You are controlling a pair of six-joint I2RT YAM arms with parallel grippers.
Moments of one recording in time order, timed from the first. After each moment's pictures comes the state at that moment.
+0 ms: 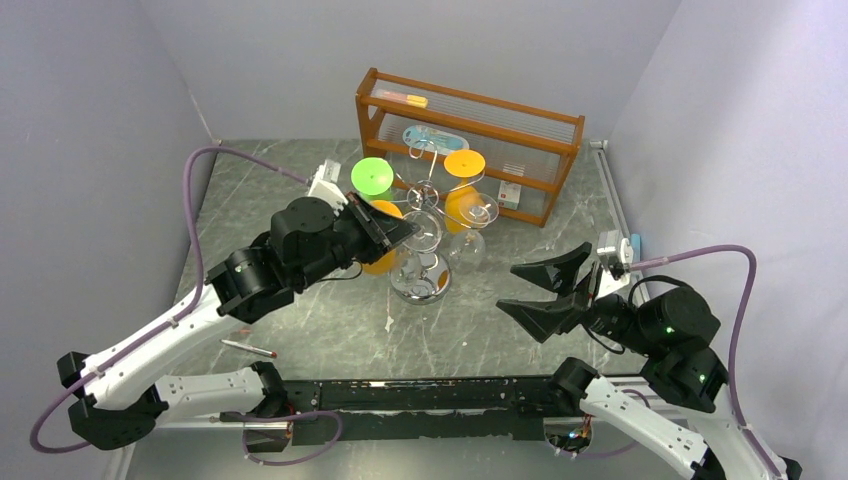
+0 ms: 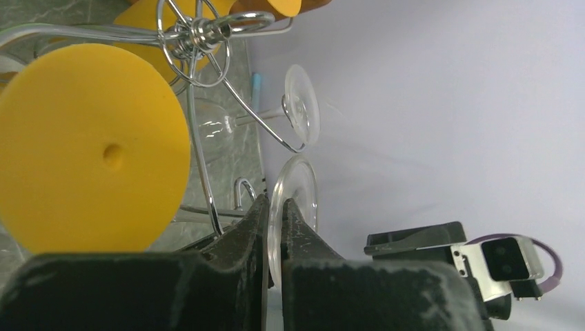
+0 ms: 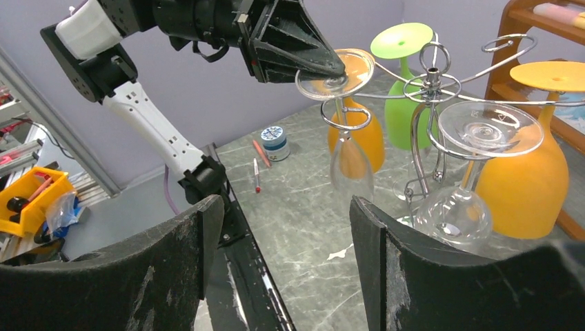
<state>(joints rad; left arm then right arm) -1.00 1.03 1.25 -0.45 -0.24 -1.23 0.81 0.36 0.93 -0.41 -0.28 0.24</state>
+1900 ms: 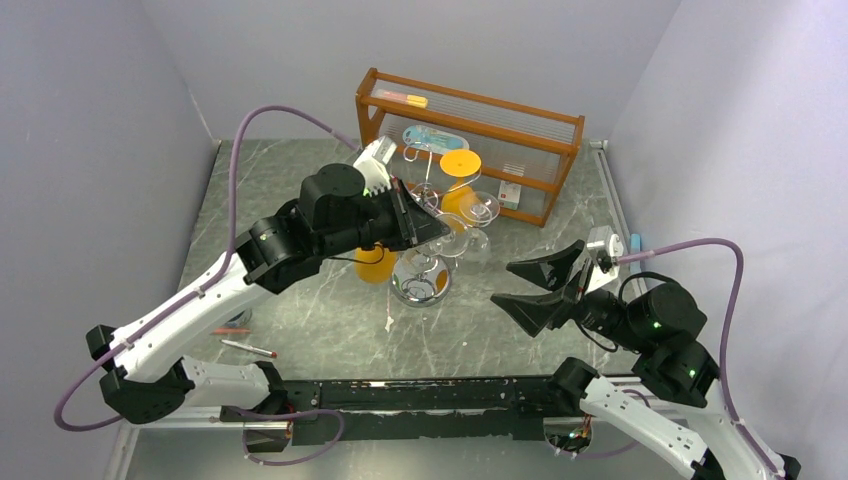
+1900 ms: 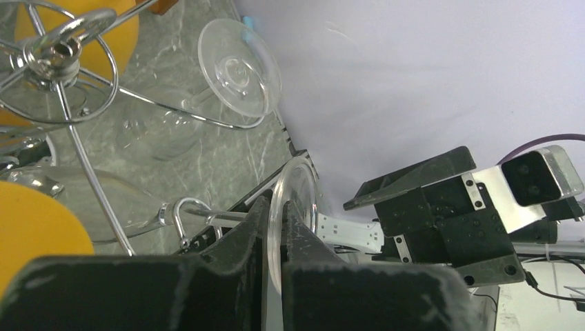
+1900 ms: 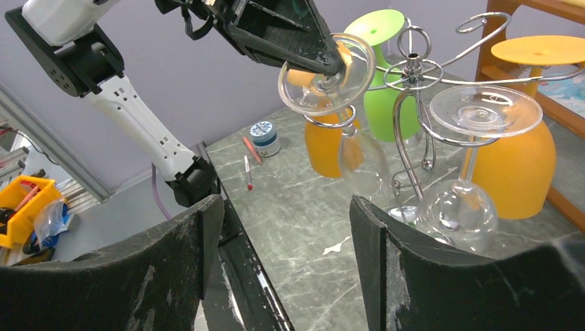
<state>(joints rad) -0.99 1.22 1.48 -0.54 0.02 -0.95 0.81 0.37 0.90 -0.39 -0.24 0.26</state>
